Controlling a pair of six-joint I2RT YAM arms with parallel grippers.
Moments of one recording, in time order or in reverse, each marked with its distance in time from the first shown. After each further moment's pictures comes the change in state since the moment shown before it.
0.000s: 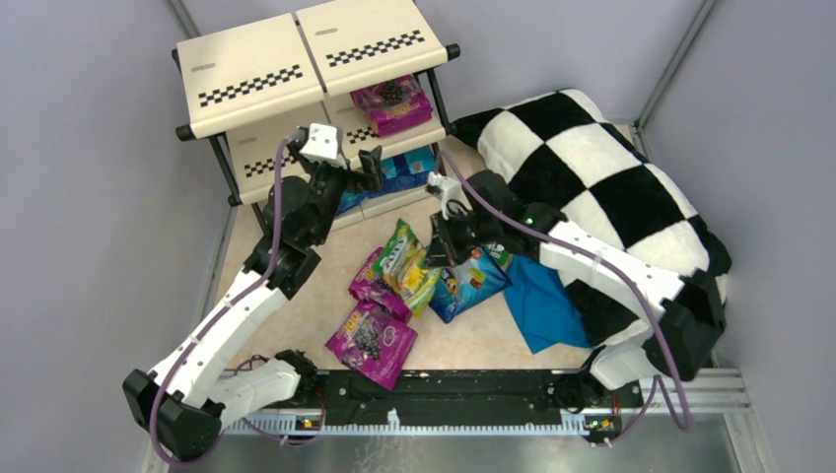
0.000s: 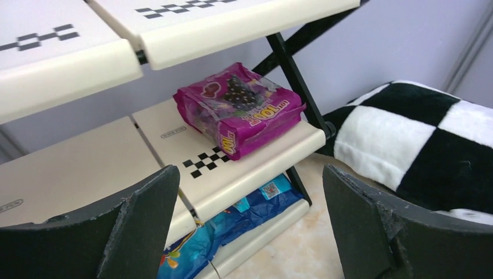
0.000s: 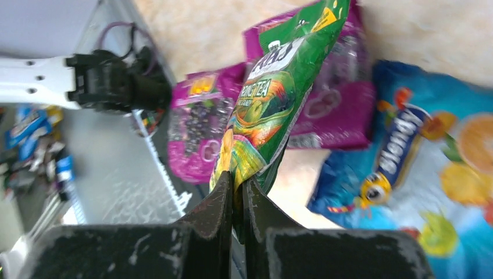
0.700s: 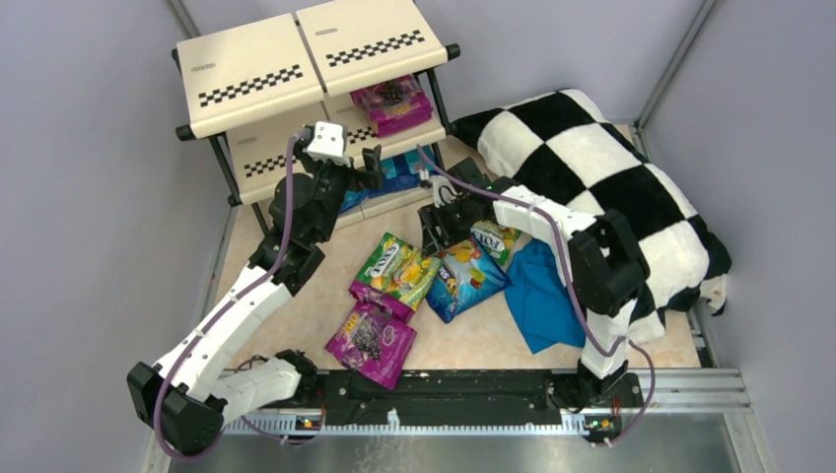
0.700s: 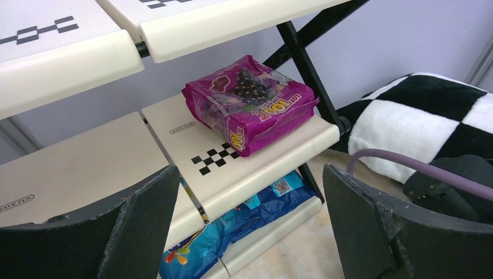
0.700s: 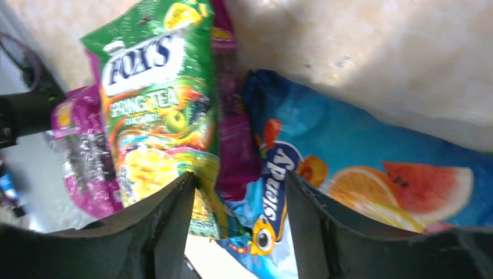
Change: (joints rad) left arm 0.000 0.016 -0.007 0.023 -0.048 0.034; right arm -0.165 0.533 0.282 -0.116 -0.178 -0.208
